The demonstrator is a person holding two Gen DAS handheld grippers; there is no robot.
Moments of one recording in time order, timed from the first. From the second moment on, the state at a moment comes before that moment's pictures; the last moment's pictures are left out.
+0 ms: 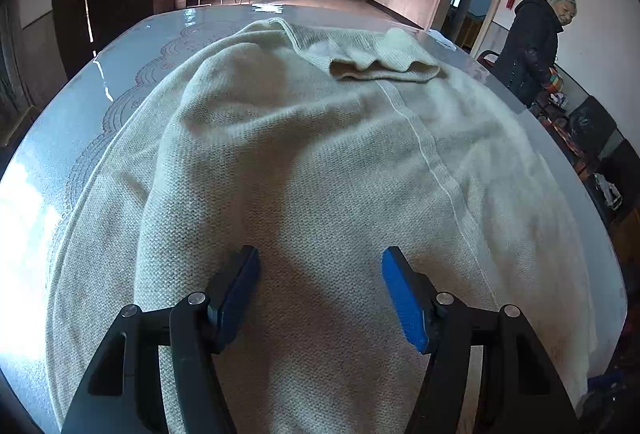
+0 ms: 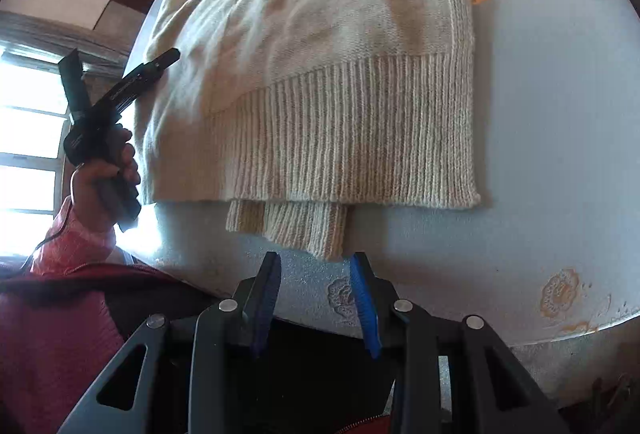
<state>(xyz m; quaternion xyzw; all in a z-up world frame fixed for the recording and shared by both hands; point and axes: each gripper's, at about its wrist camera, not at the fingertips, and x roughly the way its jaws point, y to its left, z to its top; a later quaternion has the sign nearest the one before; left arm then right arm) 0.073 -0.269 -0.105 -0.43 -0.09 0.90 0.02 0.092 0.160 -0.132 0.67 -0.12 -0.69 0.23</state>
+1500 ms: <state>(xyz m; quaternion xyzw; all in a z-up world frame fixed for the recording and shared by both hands) 0.074 -0.247 -0.111 -0.44 -0.01 0.90 -0.01 -0.272 0.518 -0.053 0.57 0.04 -0.81 -0.16</state>
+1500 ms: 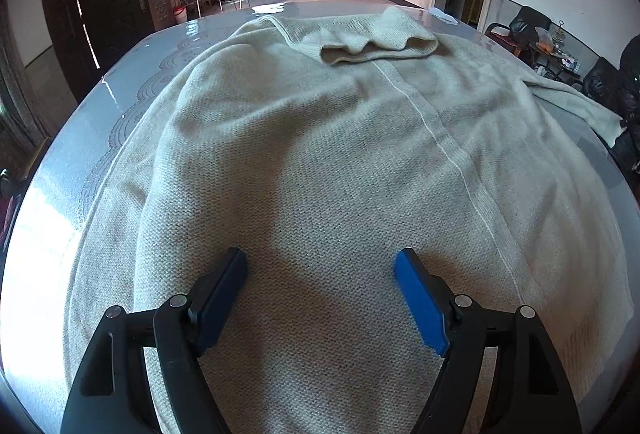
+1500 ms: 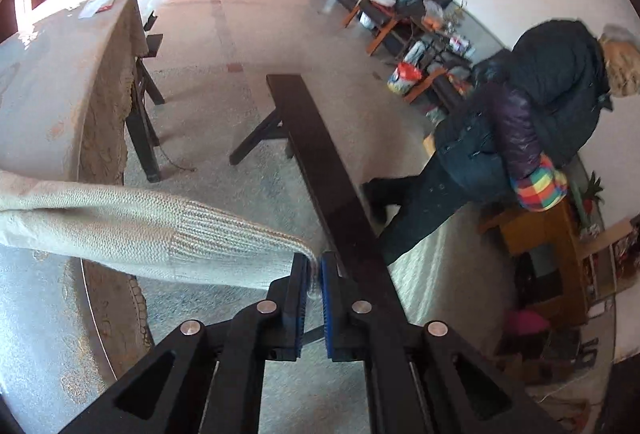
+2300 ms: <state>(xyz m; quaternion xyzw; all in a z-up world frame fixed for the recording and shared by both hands) 0.076 -0.245 -0.112 -0.44 -0.03 0.90 -0.02 -0.311 0.384 -0.137 0.53 -0.55 -0.64 0.11</state>
